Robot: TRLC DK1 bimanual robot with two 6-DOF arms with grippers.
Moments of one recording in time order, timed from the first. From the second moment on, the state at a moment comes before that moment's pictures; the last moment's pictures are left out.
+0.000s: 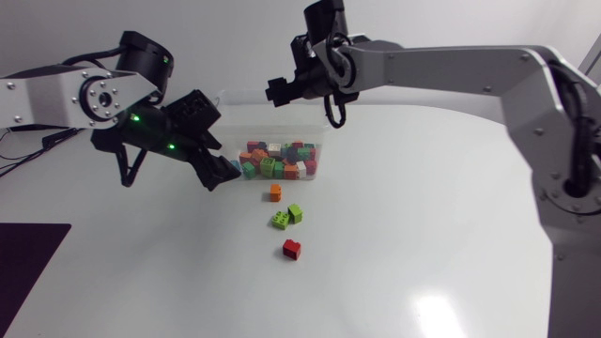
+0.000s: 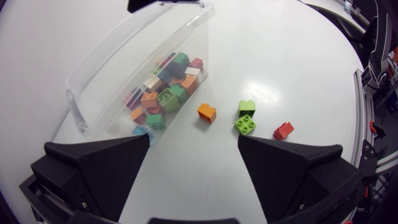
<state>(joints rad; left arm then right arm) -0.28 1.62 1.18 -0.49 0.27 0.65 0.51 2.17 1.87 -0.20 0.03 0.00</state>
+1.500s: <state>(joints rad) -0.52 2.21 1.47 -0.41 -0.08 -0.06 0.54 1.42 0.79 0.05 0.07 0.00</state>
